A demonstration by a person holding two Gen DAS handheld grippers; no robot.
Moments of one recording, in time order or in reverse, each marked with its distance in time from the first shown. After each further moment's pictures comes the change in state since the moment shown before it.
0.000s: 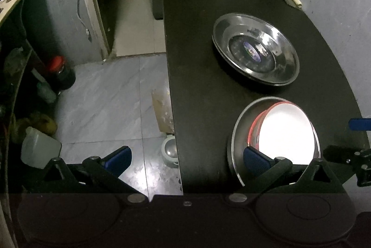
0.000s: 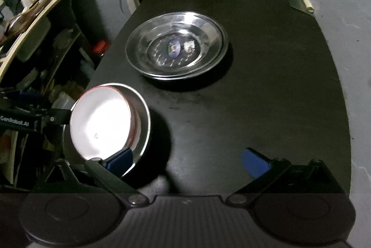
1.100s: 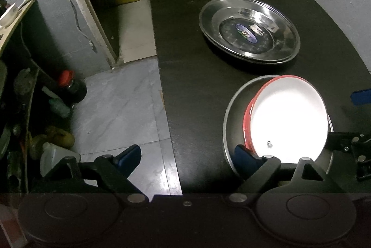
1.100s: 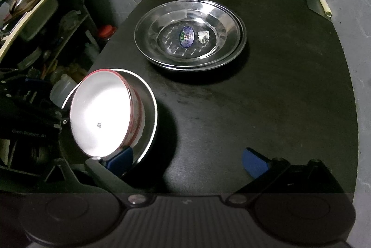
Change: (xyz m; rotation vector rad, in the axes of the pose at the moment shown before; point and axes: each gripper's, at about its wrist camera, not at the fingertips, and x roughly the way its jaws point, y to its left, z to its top) left arm 0.013 -0.031 -0.007 0.133 0.011 0.103; right arm 0.017 0.011 0.005 -0.084 0.047 0.006
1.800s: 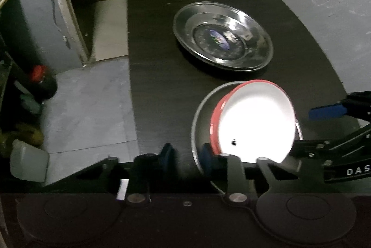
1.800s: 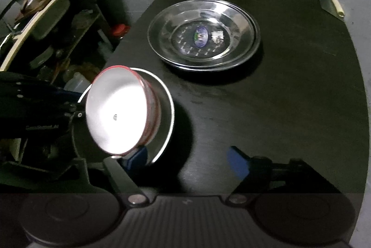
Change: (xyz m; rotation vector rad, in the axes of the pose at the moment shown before) left arm -0.001 -0.001 0.001 -0.042 -0.018 -0.186; right arm 0.001 0.001 0.002 -0.021 0.007 0.082
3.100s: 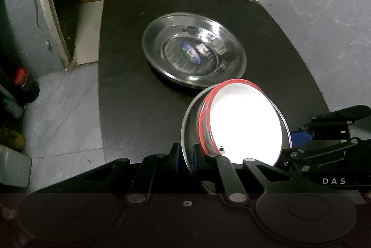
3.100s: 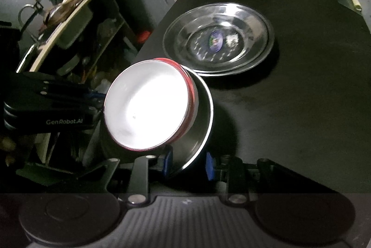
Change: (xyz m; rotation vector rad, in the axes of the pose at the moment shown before) left arm 0.001 -0.022 0.021 -0.004 -0.016 -0.090; right arm -0.005 -0.025 0.001 0.018 -0.030 0.172
